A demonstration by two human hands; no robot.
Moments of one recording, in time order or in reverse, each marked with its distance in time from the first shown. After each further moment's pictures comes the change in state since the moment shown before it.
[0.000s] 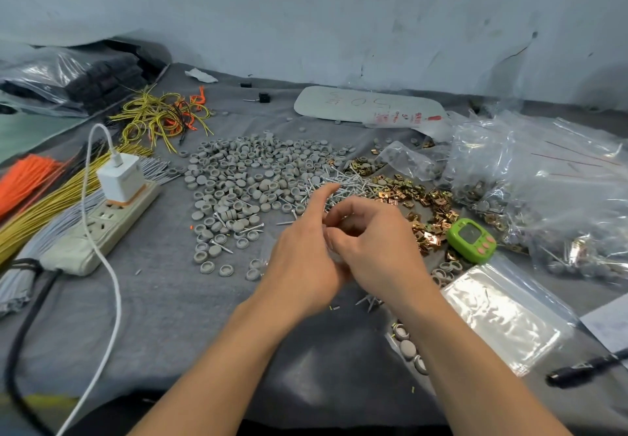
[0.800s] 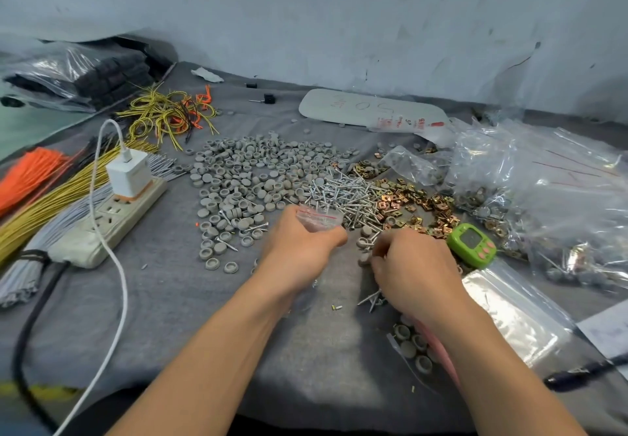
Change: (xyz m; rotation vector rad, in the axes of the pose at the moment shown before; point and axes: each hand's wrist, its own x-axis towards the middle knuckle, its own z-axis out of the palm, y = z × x) left_hand 0.007 0.004 -0.009 -0.358 0.051 -0.433; right_hand -0.006 0.017 -0.026 -0.826 -0.075 0.138
